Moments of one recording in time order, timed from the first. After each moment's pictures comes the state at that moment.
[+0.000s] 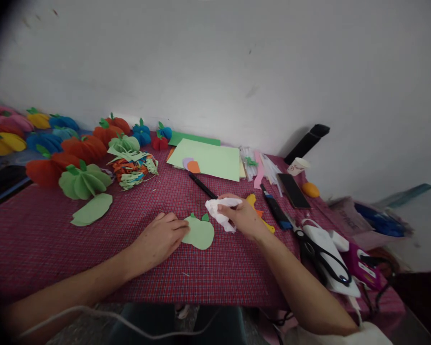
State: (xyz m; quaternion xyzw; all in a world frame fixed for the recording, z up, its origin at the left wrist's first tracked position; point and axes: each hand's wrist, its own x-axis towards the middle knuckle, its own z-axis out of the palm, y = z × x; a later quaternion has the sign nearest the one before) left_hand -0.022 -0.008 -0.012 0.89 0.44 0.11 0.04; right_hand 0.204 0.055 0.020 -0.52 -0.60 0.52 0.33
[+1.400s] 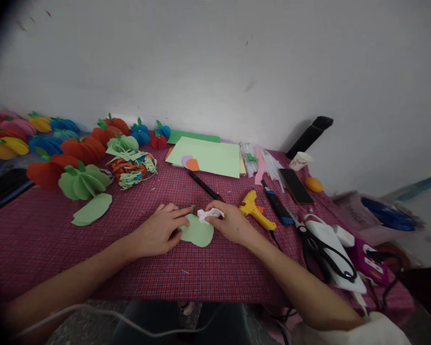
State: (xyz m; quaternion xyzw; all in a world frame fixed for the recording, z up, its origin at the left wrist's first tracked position) left_hand -0.027 0.005 -0.004 0.89 0.43 0.13 0.07; right_hand 0.192 0.043 0.011 -0.46 -0.79 0.34 0.21
